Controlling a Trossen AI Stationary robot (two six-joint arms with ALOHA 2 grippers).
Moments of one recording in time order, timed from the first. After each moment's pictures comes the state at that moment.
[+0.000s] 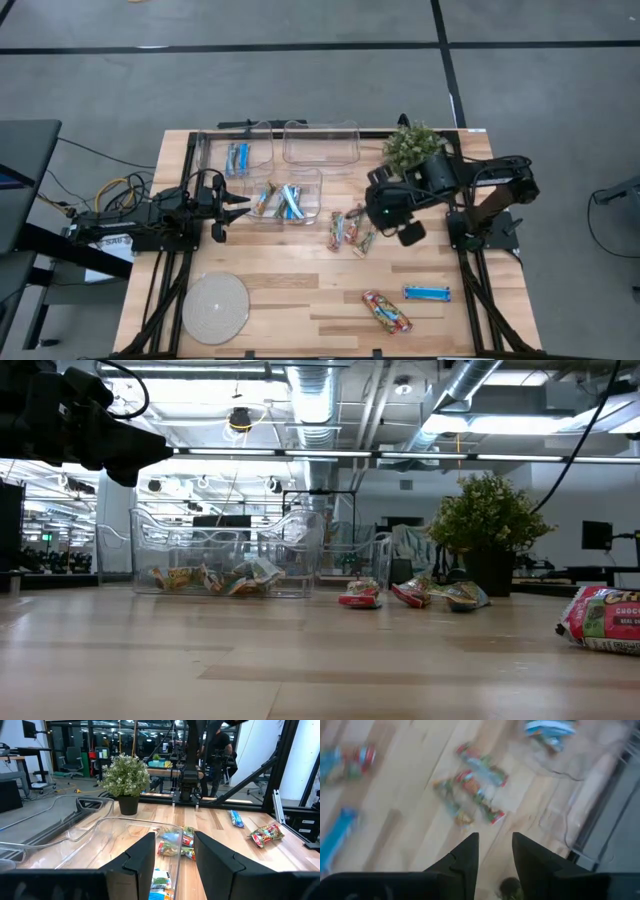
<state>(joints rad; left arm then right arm) 0.11 0.01 0.01 0.03 -0.01 -0.05 0.22 1.63 1.90 -1.57 0.19 -0.38</state>
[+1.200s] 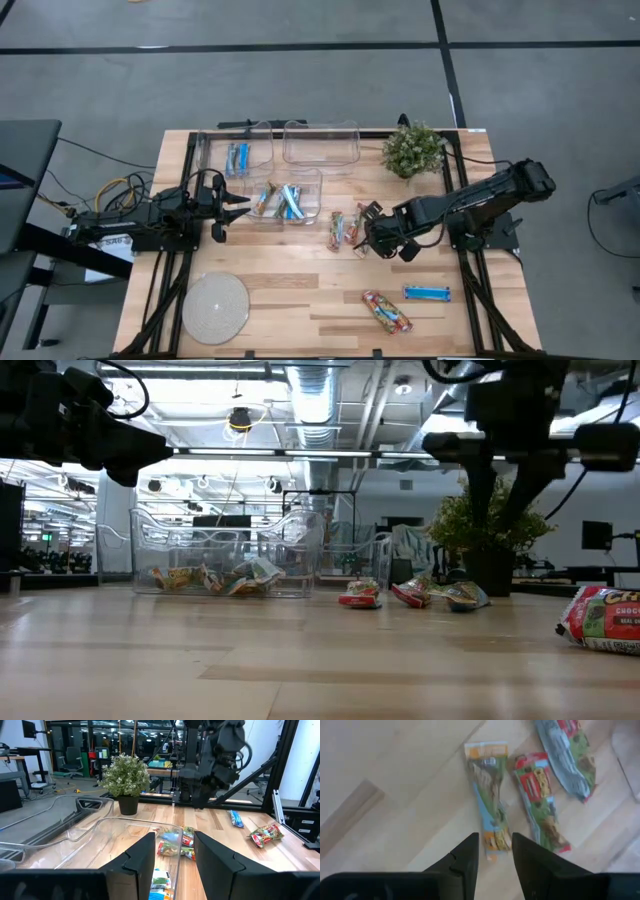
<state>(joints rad) 0.11 0.01 0.01 0.03 -0.01 -0.05 0.23 1.49 1.01 -0.85 0.15 -0.64</state>
